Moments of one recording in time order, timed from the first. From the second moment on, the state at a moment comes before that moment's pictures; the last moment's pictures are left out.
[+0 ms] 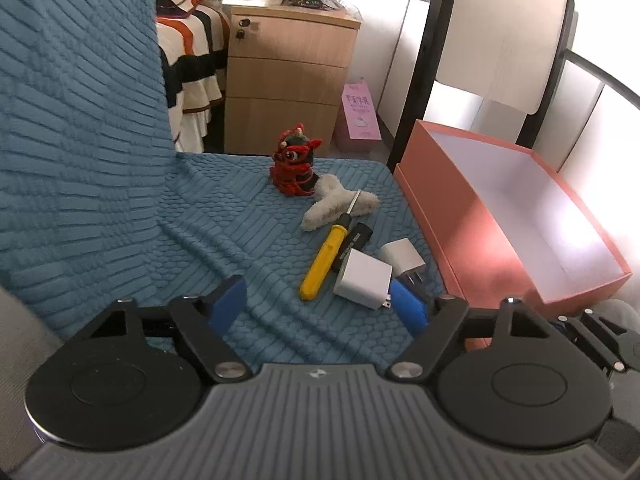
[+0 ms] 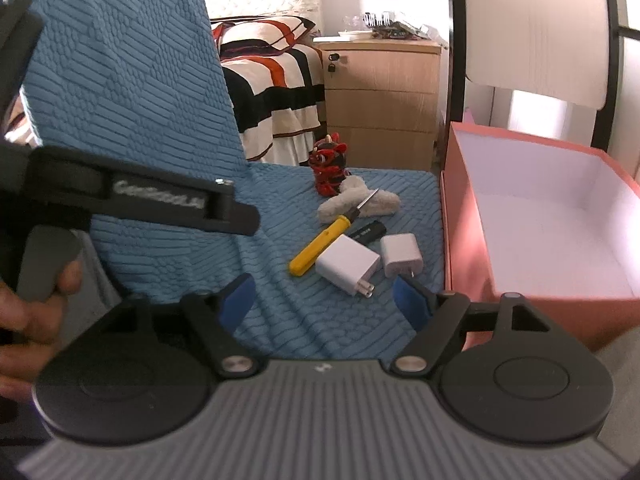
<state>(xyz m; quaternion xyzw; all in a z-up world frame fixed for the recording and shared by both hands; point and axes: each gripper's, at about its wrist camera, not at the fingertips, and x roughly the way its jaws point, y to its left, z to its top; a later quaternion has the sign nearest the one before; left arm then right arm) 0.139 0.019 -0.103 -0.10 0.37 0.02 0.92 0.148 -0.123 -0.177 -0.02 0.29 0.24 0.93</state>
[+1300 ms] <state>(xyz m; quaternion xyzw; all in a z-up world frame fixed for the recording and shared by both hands) 0.303 0.047 -0.206 -0.15 0.46 -0.04 0.87 0.256 -0.051 -0.269 -0.09 0.32 0.20 0.92</state>
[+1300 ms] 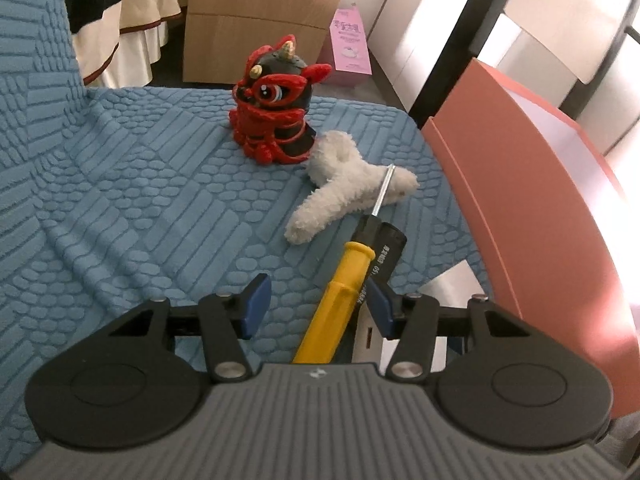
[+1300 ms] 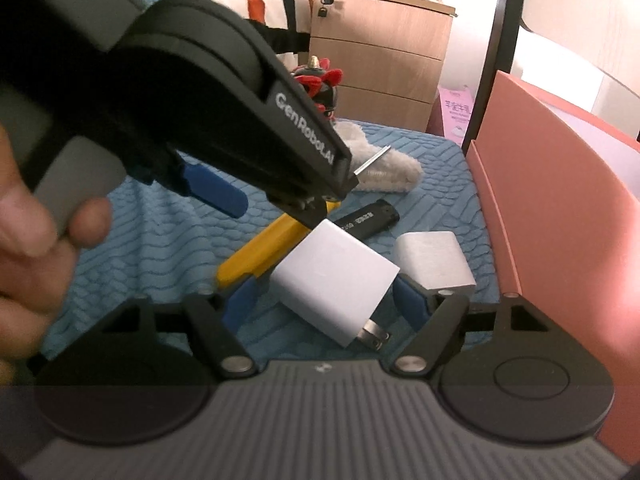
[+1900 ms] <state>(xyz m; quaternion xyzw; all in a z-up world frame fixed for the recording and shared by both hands) 0.314 0.036 -0.216 -0.13 0.47 -0.06 0.87 0.245 -0.066 -0.264 -0.08 0.33 0.19 0.92</state>
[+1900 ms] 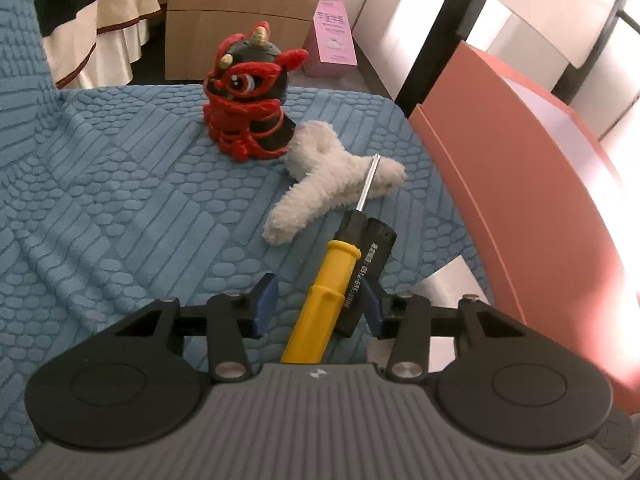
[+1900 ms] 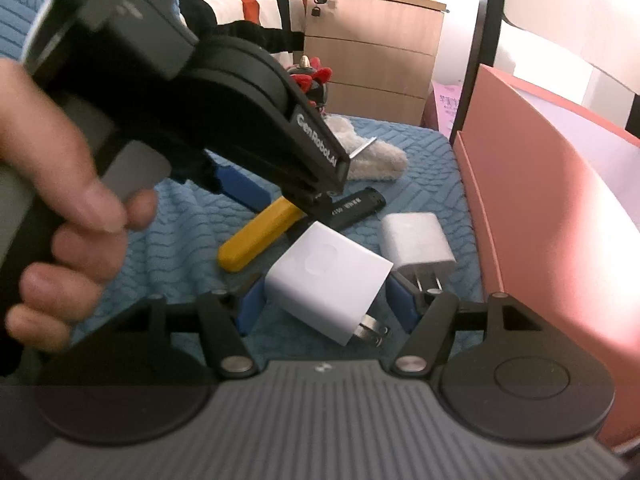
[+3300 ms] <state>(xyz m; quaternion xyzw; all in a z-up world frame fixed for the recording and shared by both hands) 0.241 0.050 -0.160 -0.18 0.44 0.00 0.88 0.233 -0.093 -0.216 -0.07 0.33 0.22 0.92</state>
